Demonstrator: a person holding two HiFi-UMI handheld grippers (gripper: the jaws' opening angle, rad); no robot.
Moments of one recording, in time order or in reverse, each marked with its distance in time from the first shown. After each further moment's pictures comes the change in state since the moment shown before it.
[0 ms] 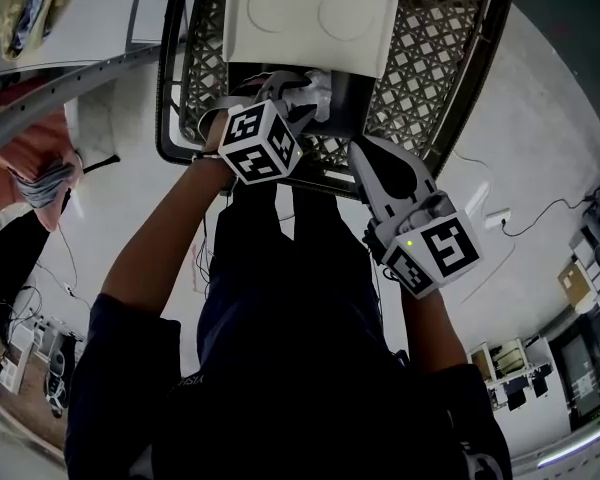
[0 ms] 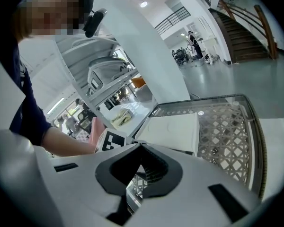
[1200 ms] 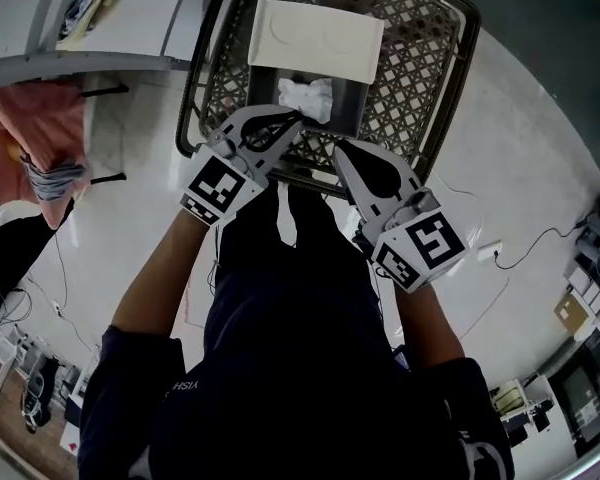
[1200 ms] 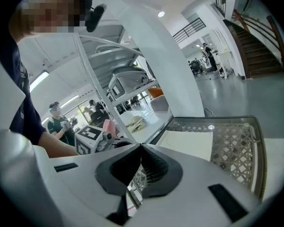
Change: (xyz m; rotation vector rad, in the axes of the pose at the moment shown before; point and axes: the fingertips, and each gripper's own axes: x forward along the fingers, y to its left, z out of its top) left arm -0.165 -0.030 0.066 -0.244 -0.521 0.210; right arm -0.043 0.079 0.029 -0.152 -0.104 0.100
